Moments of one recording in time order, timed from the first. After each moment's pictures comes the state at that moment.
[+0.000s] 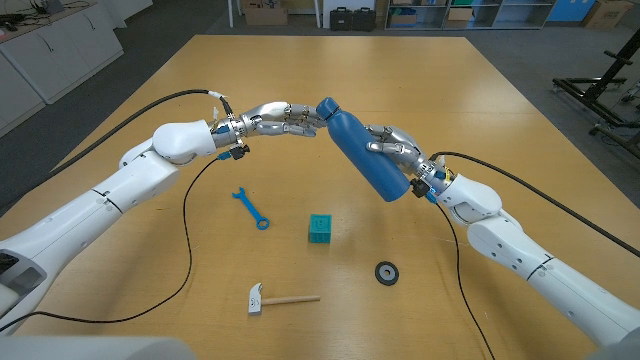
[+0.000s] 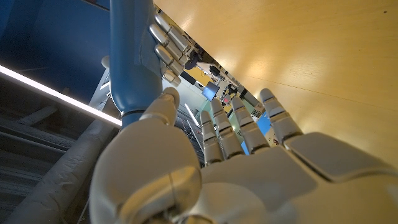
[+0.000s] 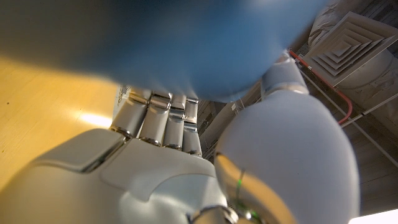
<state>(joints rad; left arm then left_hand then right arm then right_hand) 0.76 0.89 0.46 -1.73 -0.40 -0.31 -0.49 0.76 -0.08 0.46 -0.13 0.20 0.38 -0.10 0.23 0.25 0.47 -0.13 0.21 0.31 0.40 -0.05 0.19 0.19 0.30 0.14 0.19 0.17 -1.06 -0.75 -0.39 -1.74 0.82 0.38 0.51 0.94 -0.18 0.36 -0.17 0.19 0.60 0.21 0.71 0.21 0.85 0.08 0.53 0.57 0.99 0.00 0.58 0.68 0.82 -0.09 1.29 0.21</state>
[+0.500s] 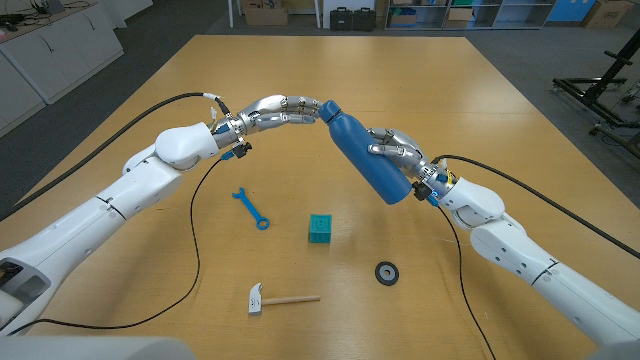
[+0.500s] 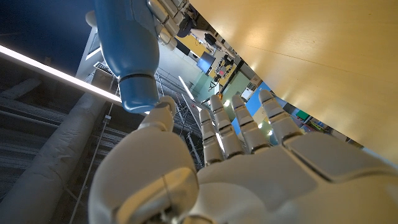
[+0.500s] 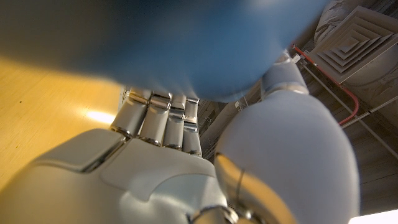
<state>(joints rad) 0.87 0.87 0.40 -1.81 -0.39 -0.31 -0.30 0.63 -0.04 0.43 -0.09 0.20 0.40 -0.10 0.23 0.25 0.50 -0.09 0.22 0.31 0.42 -0.05 0.20 0.20 0.29 0.11 0.19 0.17 -1.09 -0.76 -0.38 -1.76 0.81 0.37 0.48 0.94 -0.18 0.36 -0.17 0.19 0.60 0.21 0.71 0.21 0.85 0.08 0.53 0.57 0.99 0.00 0.58 0.68 0.82 -0.08 1.29 0.21</state>
